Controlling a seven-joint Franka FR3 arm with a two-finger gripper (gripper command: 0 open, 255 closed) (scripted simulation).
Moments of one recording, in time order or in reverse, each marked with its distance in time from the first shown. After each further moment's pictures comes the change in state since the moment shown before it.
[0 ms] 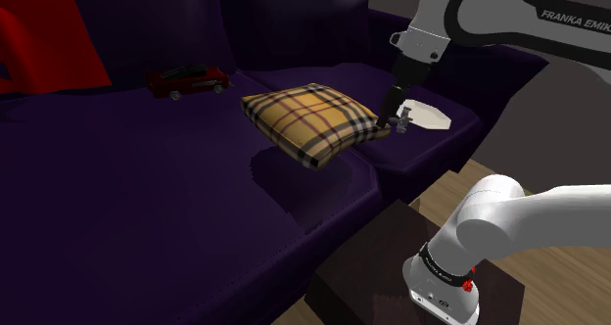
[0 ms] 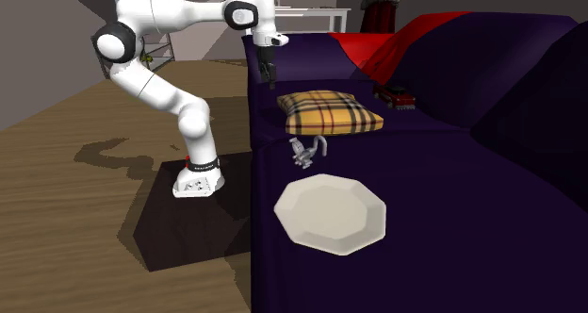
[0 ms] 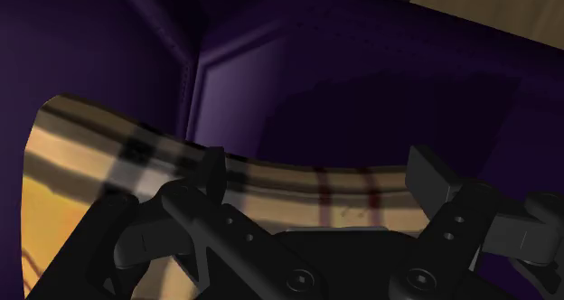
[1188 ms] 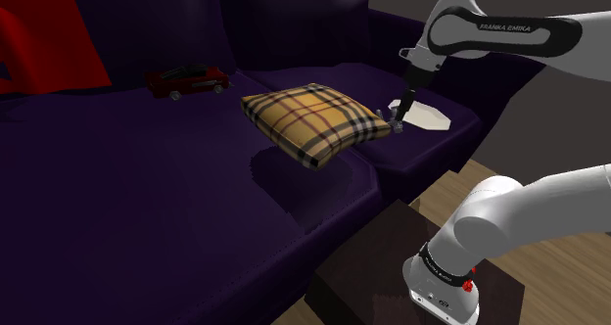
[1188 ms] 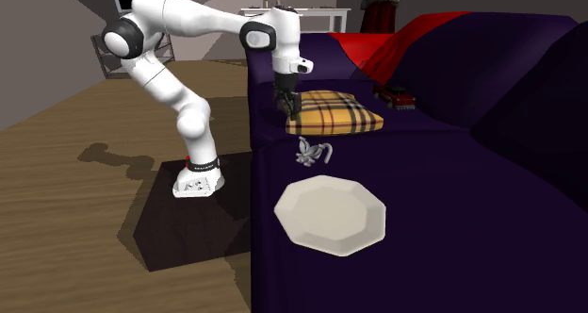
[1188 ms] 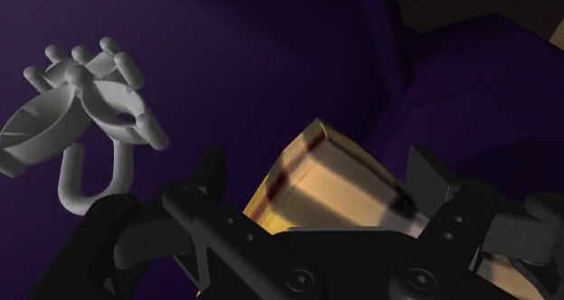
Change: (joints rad) arm -0.061 0.219 -0.380 0.037 -0.222 0.156 -0.516
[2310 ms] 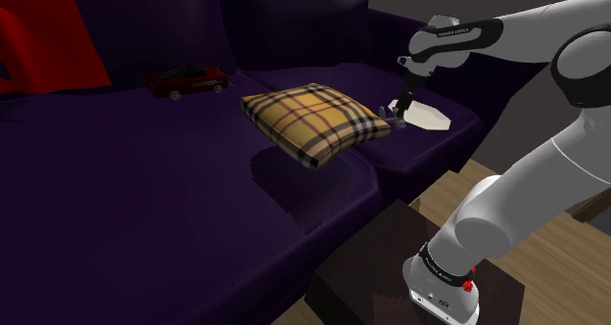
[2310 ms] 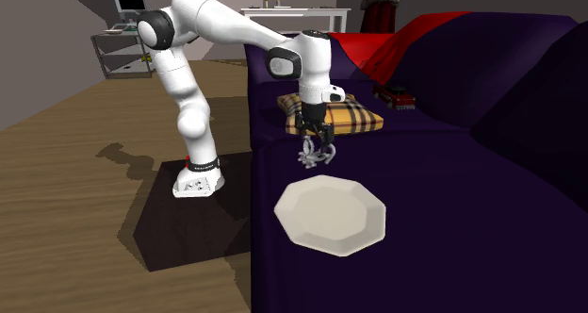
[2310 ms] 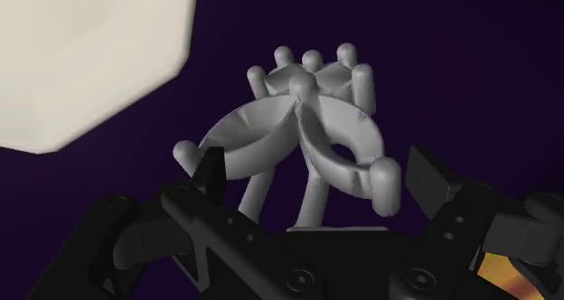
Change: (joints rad) arm 0.028 0.404 -0.282 0.213 0.054 0.224 -0.420
